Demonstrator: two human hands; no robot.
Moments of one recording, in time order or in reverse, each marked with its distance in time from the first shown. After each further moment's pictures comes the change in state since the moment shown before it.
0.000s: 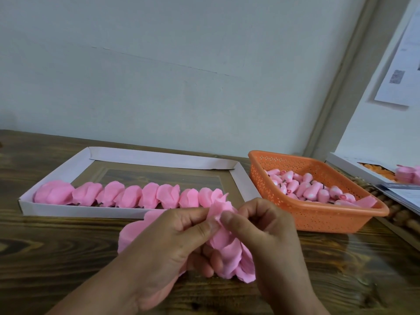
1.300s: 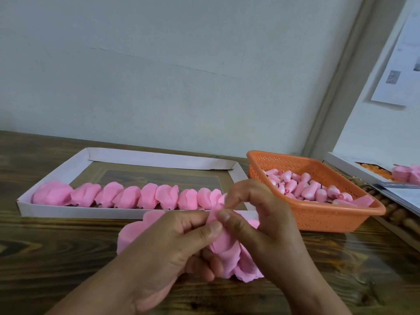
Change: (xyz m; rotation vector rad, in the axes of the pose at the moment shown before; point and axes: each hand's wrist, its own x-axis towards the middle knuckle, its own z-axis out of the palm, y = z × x) left_hand 0.000 -0.002 -0.001 0.006 -0.010 -0.044; right_hand 0.016 -0.002 -0.012 -0.277 -0.209 -0.446
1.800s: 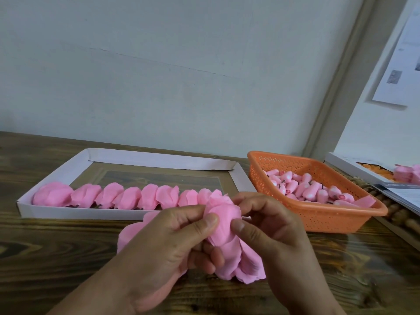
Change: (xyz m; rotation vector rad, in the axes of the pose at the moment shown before) left_hand -0.002 0.005 0.001 -0.063 0.054 0.052; right_hand -0.014 0.007 -0.001 0.432 0.051 0.184
